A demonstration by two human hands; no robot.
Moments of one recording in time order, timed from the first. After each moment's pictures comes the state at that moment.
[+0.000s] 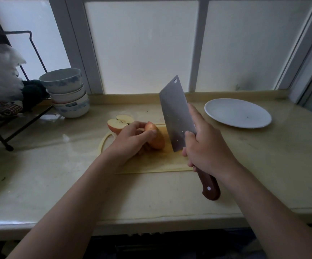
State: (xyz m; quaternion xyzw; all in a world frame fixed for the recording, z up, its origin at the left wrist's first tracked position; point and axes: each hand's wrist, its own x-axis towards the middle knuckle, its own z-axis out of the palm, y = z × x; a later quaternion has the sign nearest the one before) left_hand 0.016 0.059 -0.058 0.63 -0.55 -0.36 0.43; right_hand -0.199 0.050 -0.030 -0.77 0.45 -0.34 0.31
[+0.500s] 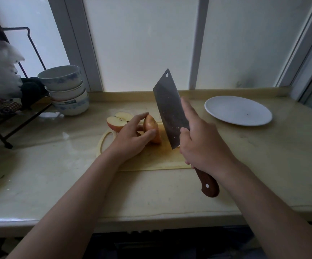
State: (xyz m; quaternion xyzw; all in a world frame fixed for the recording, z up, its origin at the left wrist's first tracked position) left_hand 0.016 0.056 -0.063 0.65 -0.59 -0.27 0.41; right_hand -0.192 0.055 -0.023 -0.80 0.44 -0.32 0.25
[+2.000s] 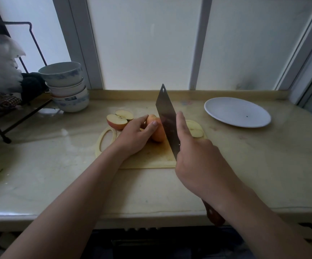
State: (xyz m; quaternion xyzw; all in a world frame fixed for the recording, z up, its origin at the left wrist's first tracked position) left_hand 0.012 0.034 -0.074 0.66 -0.60 -0.23 0.40; right_hand -0.197 0.102 -0.015 -0.84 0.50 -0.16 0.16
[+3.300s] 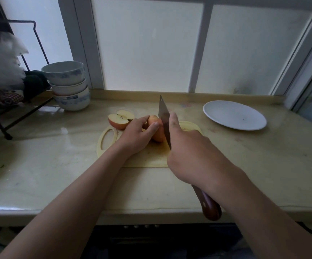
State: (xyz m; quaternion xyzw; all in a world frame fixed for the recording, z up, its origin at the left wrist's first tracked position) left_hand 0.009 0.035 -0.074 0.63 -0.64 -0.17 0.42; right_hand -0.176 0.102 0.009 -0.84 0.50 -0.08 0.17
